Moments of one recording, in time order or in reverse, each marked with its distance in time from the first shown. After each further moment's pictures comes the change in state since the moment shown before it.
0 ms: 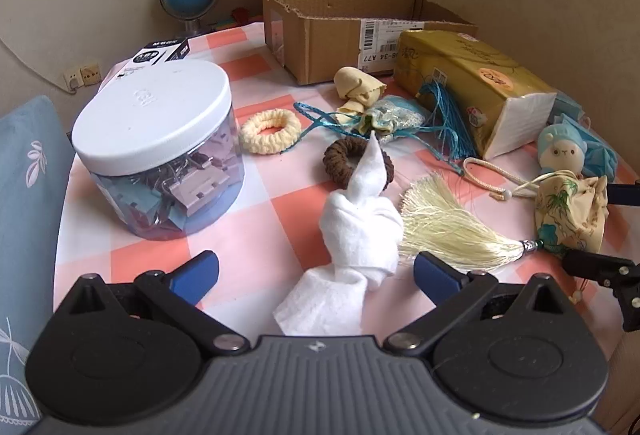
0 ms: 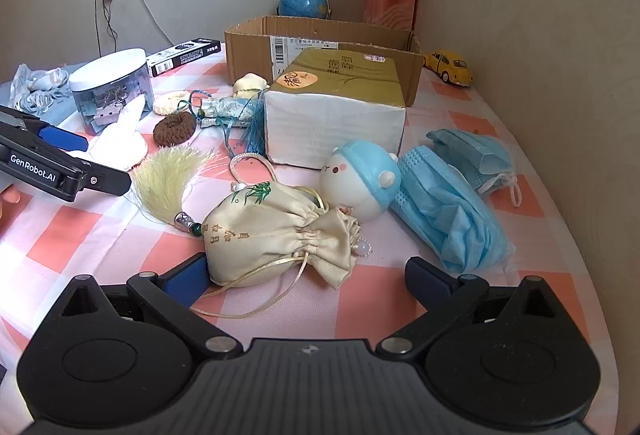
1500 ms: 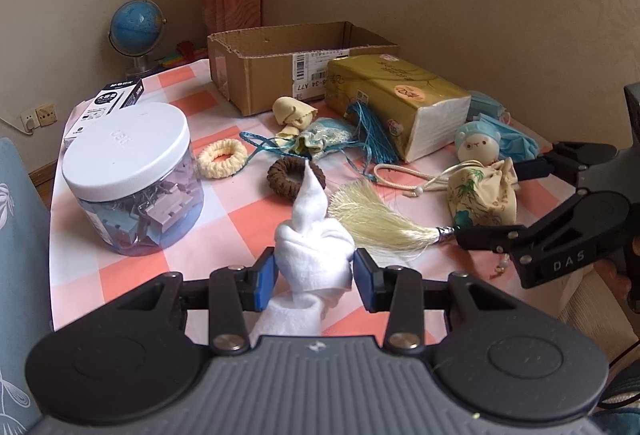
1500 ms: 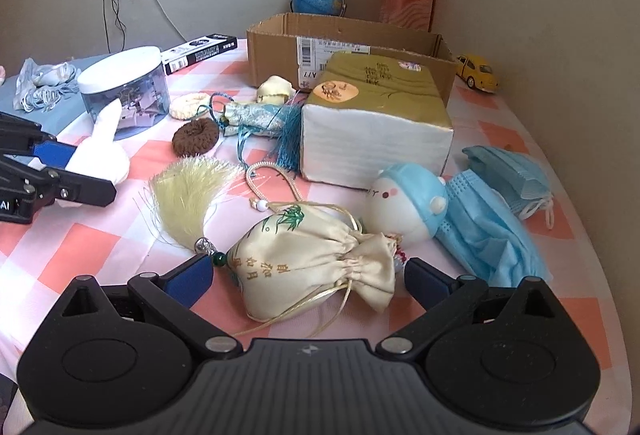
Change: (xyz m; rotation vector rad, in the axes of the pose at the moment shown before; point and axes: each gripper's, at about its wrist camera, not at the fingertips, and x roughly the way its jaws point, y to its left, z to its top) left arm -0.041 -0.005 -0.005 0.105 -0.069 -0.145; right arm 0.015 0.021 0.020 -0.012 0.024 0.023
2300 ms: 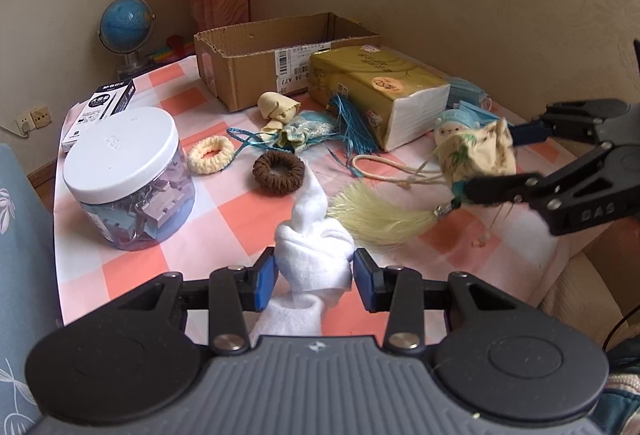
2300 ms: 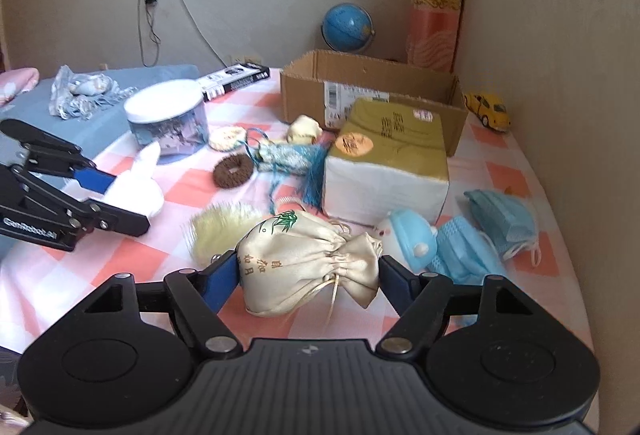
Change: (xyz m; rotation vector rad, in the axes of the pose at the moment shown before) left arm -0.014 -0.013 0.005 0.036 0.056 -0.004; right arm -0.044 -0.003 0.017 -0.059 -0.051 0.091
